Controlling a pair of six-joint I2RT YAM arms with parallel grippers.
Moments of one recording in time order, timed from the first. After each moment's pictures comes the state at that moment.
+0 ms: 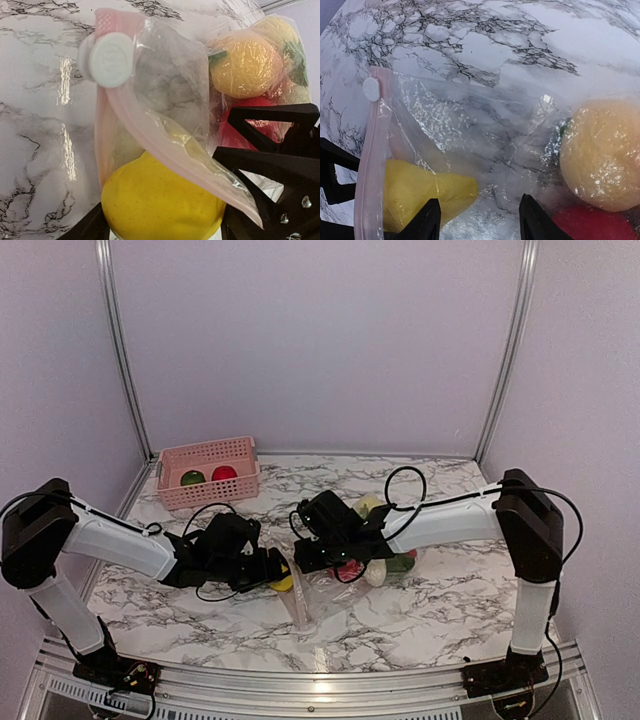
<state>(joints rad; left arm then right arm) -0.90 1.64 0.71 0.21 0.04 -0.98 1.02 1.97 1.31 -0.22 0.15 0.52</state>
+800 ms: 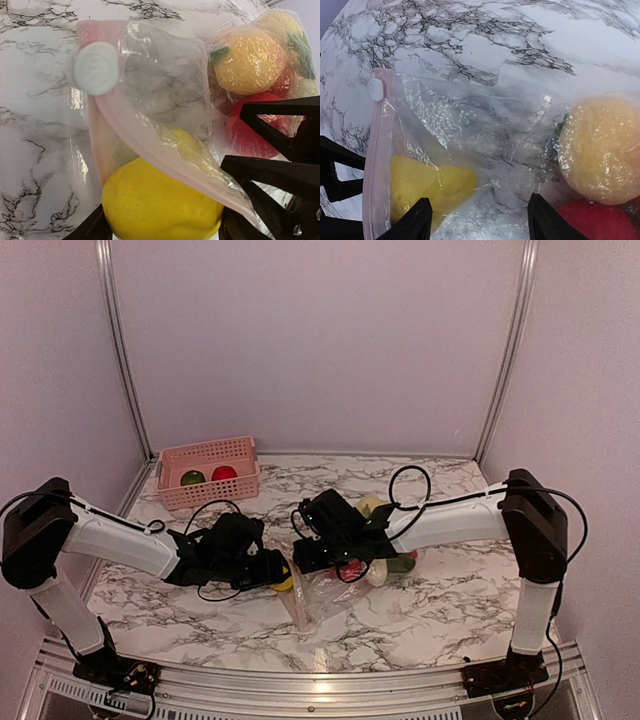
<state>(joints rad) -0.92 1.65 0.75 0.13 -0.01 -0.93 1.02 1.94 1.29 -0.23 0.14 0.52</state>
